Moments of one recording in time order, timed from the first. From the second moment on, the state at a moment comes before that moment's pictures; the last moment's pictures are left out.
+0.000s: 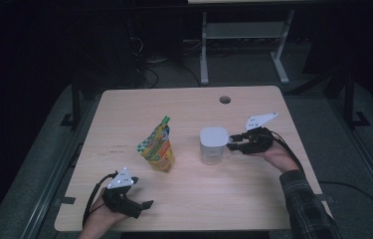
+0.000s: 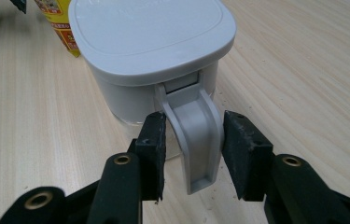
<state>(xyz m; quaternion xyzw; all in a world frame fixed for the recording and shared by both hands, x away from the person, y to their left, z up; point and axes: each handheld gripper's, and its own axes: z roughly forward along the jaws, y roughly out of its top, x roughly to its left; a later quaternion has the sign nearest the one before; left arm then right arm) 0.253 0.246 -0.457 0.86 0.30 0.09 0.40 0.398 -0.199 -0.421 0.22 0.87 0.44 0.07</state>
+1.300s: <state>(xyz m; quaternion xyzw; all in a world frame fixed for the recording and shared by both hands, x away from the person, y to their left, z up) 0.251 0.243 -0.457 0.86 0.31 0.08 0.40 0.344 -0.186 -0.420 0.25 0.85 0.46 0.10</state>
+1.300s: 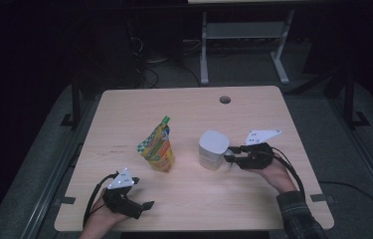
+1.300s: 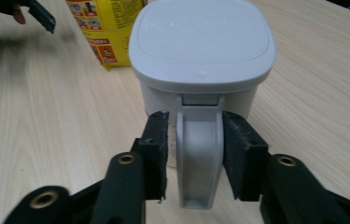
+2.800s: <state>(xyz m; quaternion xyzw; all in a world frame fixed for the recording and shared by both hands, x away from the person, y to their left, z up) 0.251 0.241 -0.456 0.86 0.30 0.07 0.41 0.292 -0.177 -0.420 0.22 0.85 0.47 0.10</state>
